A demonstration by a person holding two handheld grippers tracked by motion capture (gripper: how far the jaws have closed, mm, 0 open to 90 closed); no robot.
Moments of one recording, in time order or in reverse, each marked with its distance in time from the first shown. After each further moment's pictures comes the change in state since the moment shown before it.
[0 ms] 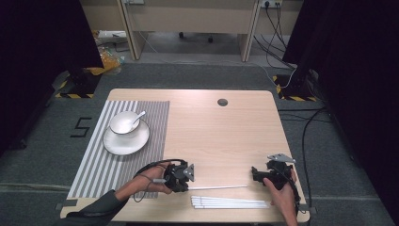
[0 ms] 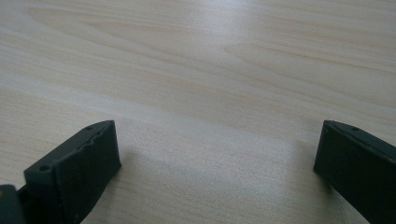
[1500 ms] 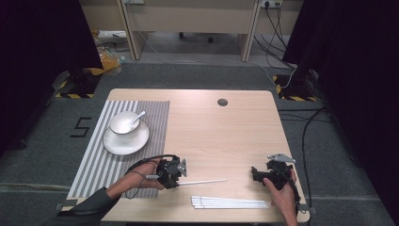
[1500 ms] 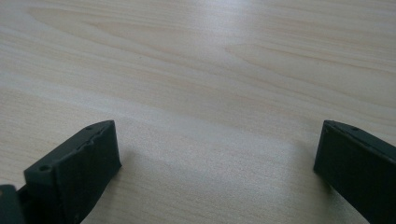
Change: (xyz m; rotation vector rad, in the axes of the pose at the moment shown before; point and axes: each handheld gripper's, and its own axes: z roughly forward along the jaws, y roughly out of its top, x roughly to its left) left arm 0.008 -0.004 -0.013 0.070 0.059 -0.038; right arm 0.000 0.000 0.000 0.000 0.002 -0.001
